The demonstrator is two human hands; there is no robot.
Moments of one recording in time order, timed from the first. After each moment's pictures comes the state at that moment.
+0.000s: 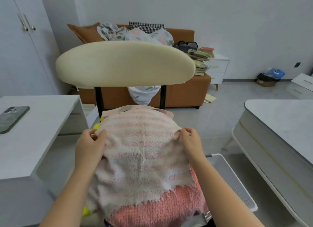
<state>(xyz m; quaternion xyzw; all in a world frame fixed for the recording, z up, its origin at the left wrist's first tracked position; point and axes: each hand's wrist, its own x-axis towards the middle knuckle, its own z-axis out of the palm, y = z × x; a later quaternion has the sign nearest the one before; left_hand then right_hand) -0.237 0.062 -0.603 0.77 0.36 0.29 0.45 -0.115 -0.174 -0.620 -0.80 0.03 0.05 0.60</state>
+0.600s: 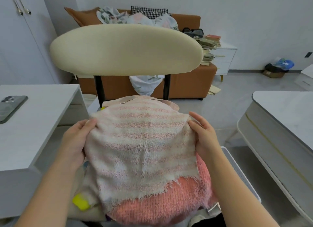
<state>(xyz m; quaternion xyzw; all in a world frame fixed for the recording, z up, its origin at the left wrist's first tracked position) -0.245 0.092 -0.605 0.57 0.29 0.22 0.74 -0.120 -0.192 -0.614 -0.59 -0.01 0.11 0.80</state>
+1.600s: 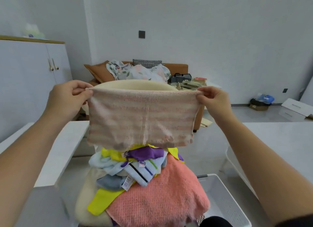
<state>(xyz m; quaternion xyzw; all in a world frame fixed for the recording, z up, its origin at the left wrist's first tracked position) -0.300 0.096 -0.393 0.80 0.10 0.39 0.44 -0.137 -0.243 -0.403 -0.75 -0.20 -0.20 0.60</state>
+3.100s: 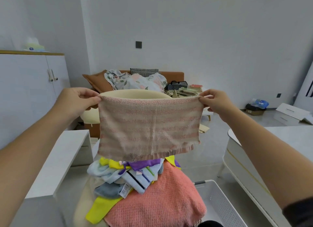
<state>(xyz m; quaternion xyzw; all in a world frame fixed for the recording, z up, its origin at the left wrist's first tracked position) -0.302 0.078 -0.360 0.81 0.11 0.33 0.47 -0.136 -0.271 -0.359 -0.82 -0.15 -0.10 0.55</state>
